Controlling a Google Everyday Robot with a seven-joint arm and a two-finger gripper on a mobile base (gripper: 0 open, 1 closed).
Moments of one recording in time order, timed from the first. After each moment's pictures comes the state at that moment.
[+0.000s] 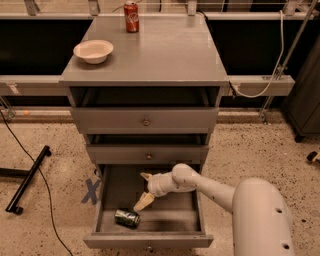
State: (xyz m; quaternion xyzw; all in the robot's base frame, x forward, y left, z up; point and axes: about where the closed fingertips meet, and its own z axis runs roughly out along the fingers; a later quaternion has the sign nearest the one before) arm 0.632 0.095 0.310 -0.58 0.67 0.32 0.35
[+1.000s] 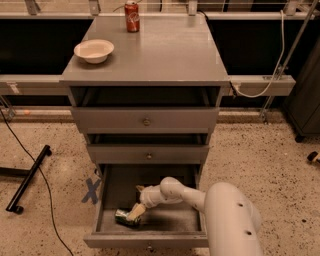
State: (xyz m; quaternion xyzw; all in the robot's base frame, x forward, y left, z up) arm 0.630 0.129 0.195 -0.55 0.71 0.31 0.31
